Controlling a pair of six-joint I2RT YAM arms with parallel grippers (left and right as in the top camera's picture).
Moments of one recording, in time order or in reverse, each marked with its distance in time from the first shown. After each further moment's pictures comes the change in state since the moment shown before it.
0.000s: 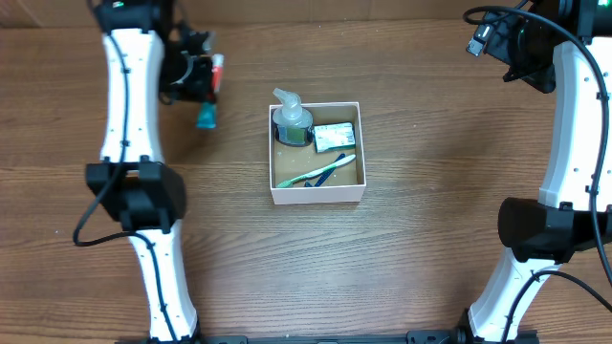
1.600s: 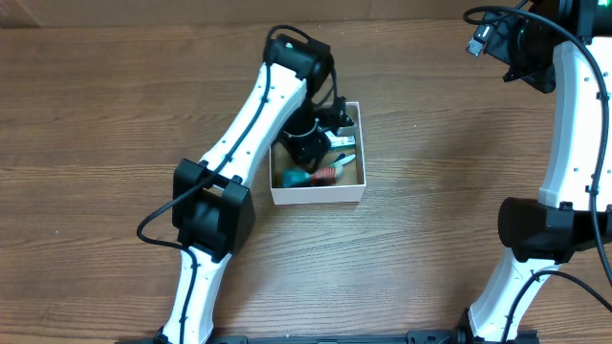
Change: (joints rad) left arm -0.477 -0.089 -0.352 -0.005 -0.030 0.395; right arm 0.000 0.000 0.000 0.000 0.000 0.000
